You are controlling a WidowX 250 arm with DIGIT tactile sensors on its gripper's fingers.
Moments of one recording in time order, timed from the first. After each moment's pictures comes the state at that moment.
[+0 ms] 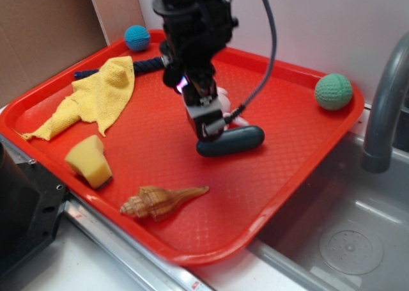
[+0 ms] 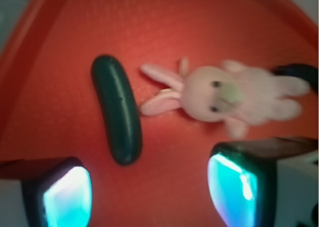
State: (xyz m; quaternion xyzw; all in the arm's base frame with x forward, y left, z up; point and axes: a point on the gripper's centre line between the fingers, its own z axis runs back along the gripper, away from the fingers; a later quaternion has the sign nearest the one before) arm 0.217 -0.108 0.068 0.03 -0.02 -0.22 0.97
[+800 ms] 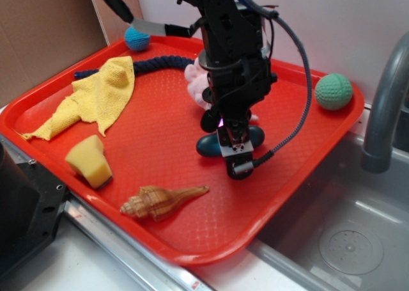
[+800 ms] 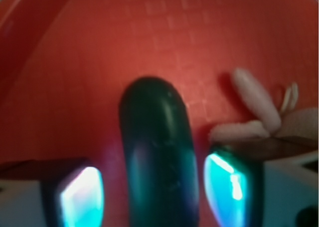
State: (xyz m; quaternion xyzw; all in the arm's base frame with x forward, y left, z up) arm 0.232 -0.134 0.026 -0.01 -0.02 -0.30 0.95
